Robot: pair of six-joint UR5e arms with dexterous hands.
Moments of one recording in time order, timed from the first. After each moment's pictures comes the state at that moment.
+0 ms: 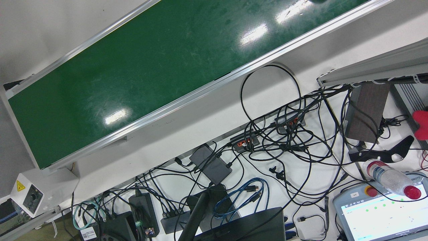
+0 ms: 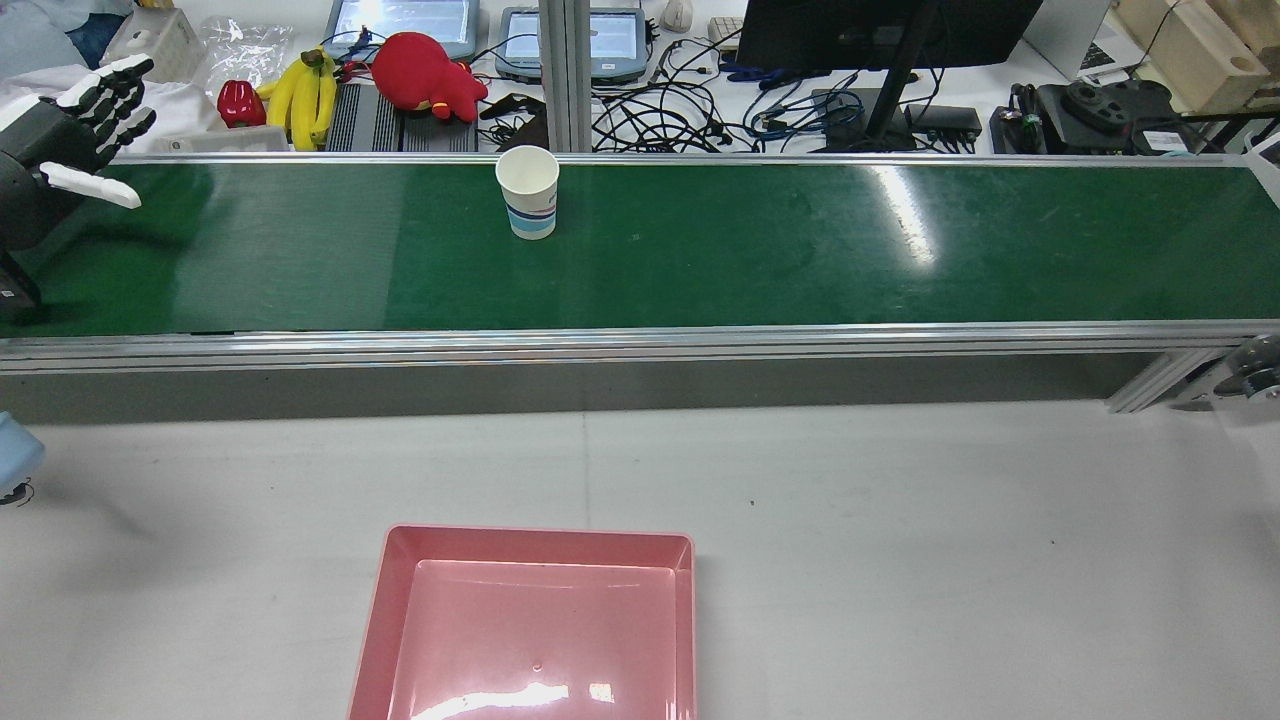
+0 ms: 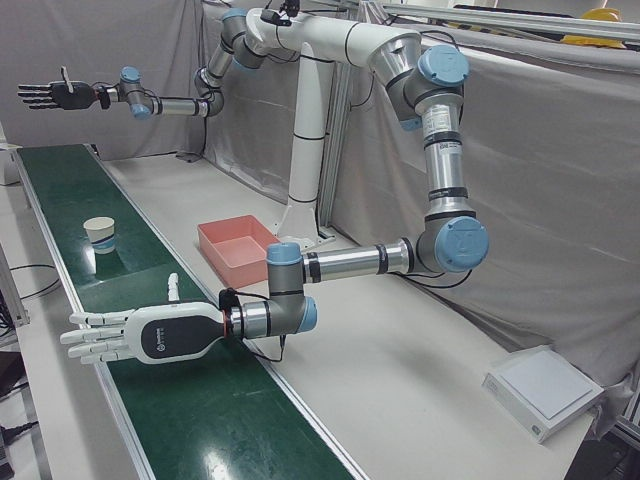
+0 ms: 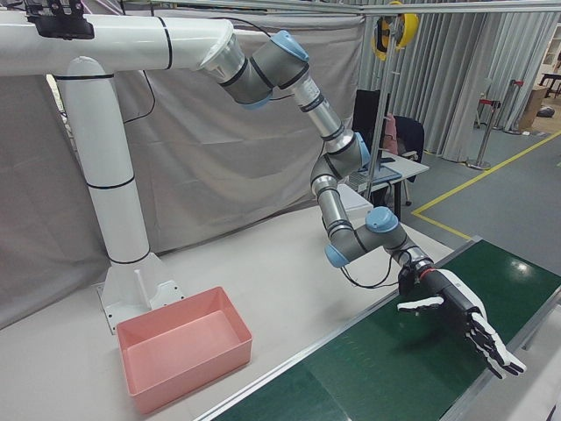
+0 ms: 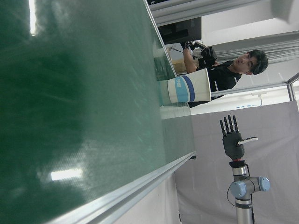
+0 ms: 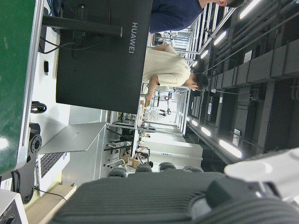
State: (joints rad) left arm -1.09 -1.90 -1.48 -0.05 1.35 0.36; right arm 1.60 -1.55 1.67 -3.29 -1.58 -0.10
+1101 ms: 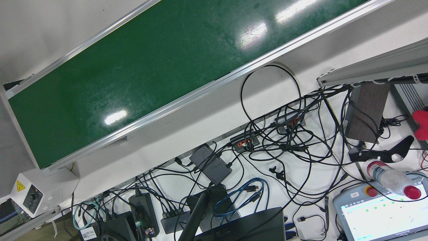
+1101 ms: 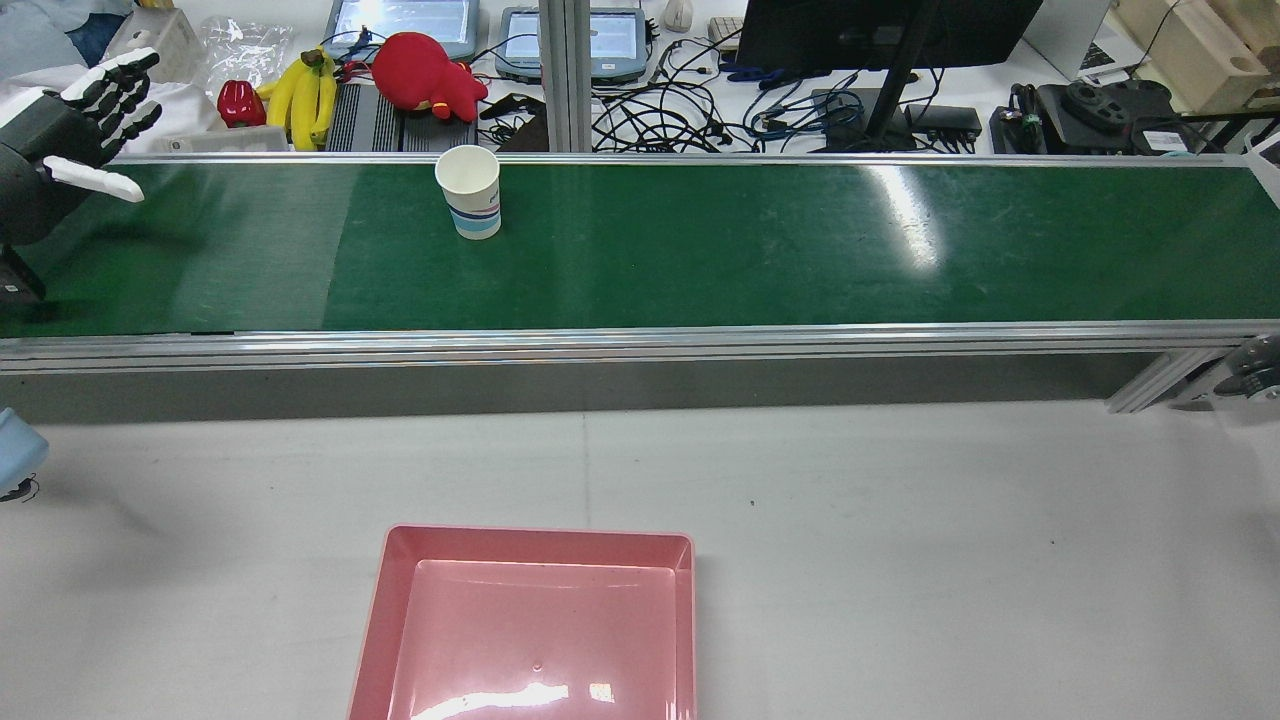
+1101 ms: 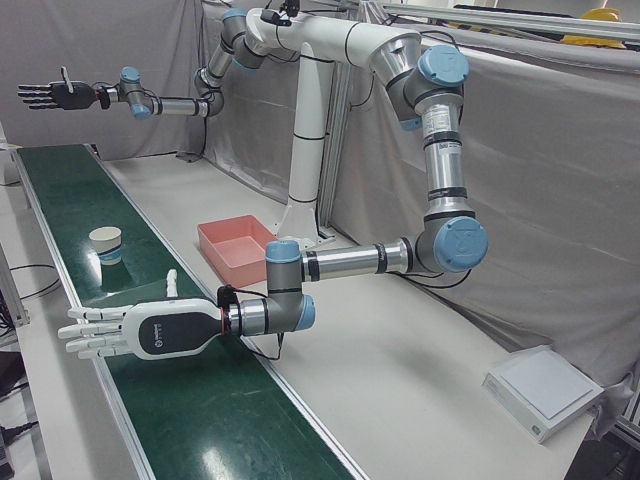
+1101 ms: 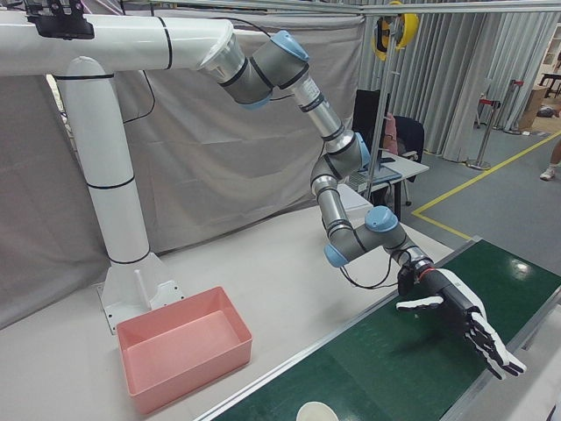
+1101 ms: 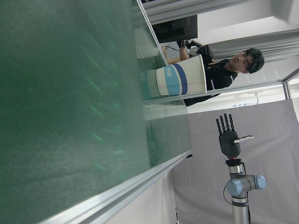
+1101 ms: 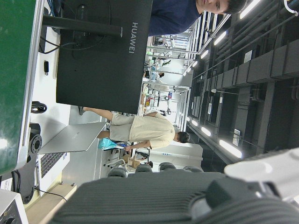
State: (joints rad) left arm -1.09 -1.91 -1.49 -0.05 1.35 0.36; right arm 1.59 -1.55 1.67 -3.29 -1.58 -0.10
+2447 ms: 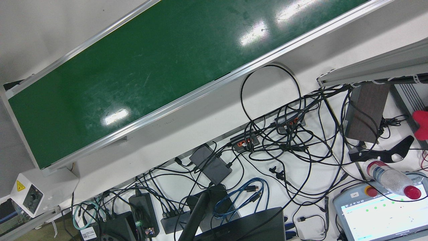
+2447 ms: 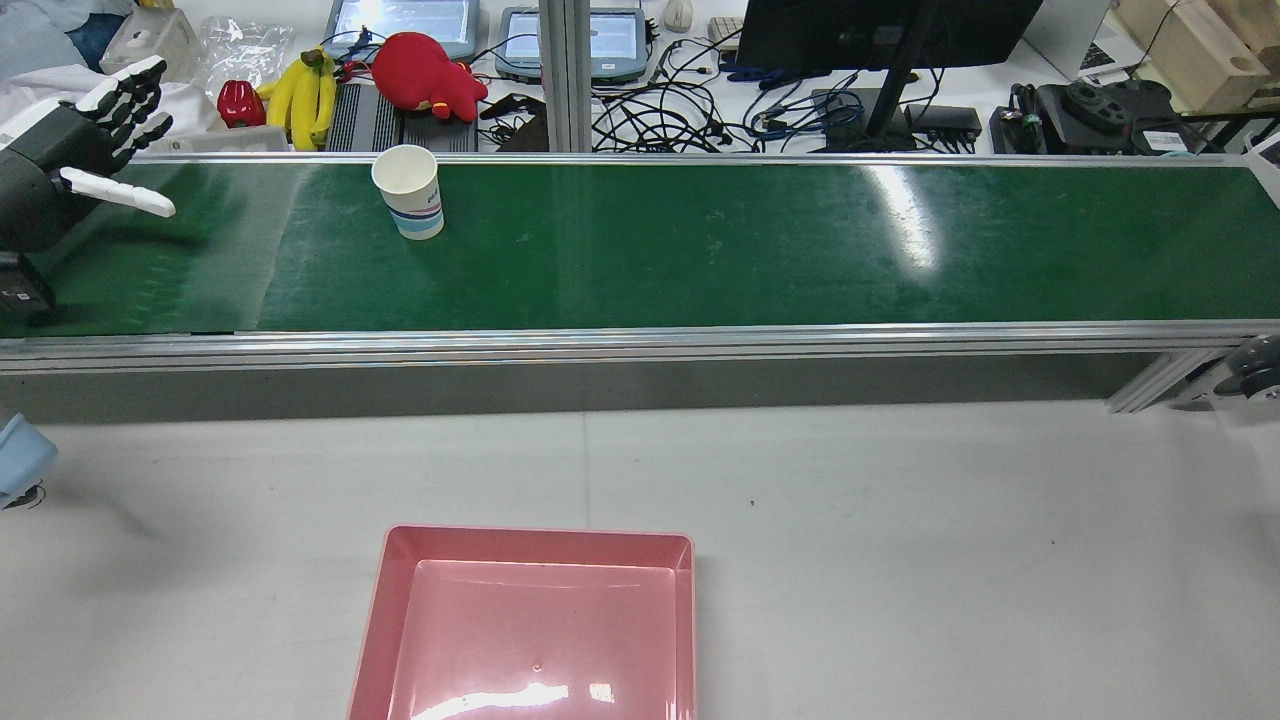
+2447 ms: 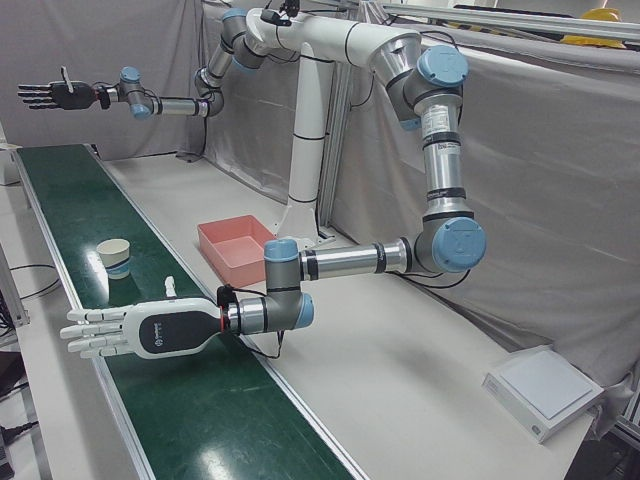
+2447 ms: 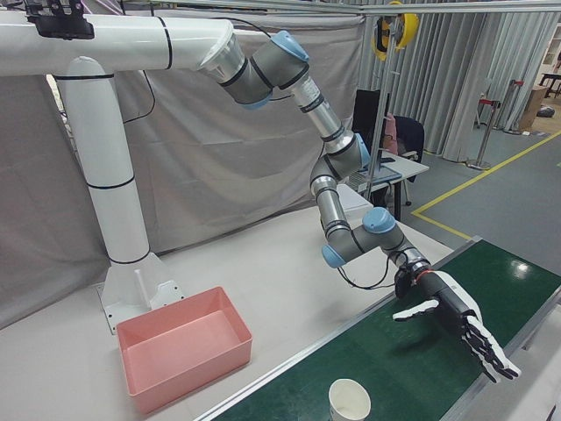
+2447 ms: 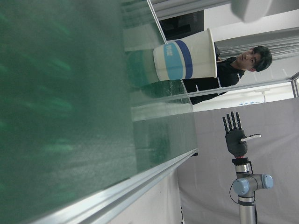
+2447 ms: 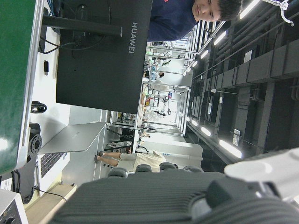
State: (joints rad) left arm -1.07 -1.91 -1.49 -0.03 1.35 0.38; right arm 1.60 -1.55 1.67 -3.29 -1.58 -0.10
